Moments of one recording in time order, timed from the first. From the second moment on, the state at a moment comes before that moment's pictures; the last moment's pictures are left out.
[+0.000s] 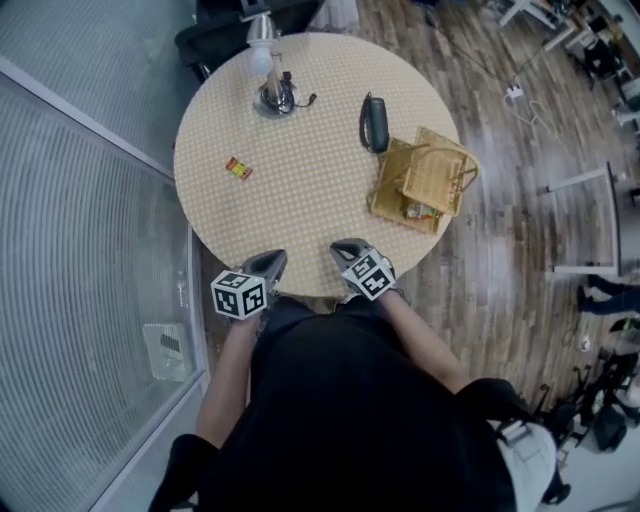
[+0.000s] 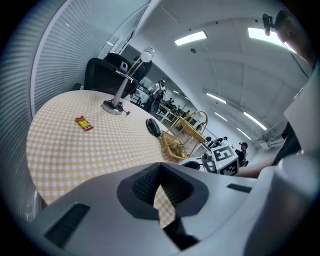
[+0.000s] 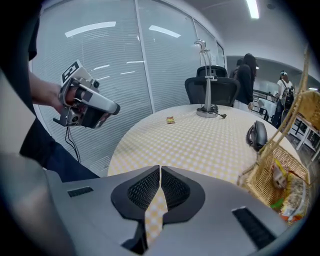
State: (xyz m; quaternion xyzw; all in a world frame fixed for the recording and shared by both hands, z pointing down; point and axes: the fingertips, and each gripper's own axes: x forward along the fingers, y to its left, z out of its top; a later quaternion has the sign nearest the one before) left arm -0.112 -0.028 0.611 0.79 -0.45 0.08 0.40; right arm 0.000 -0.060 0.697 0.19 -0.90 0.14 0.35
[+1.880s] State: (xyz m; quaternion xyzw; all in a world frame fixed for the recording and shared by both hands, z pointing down) left arm -0.346 -0.034 0.676 0.75 -0.46 0.07 0.47; right arm -0.299 -0.230 0.758 0.19 -0.87 0.09 0.44
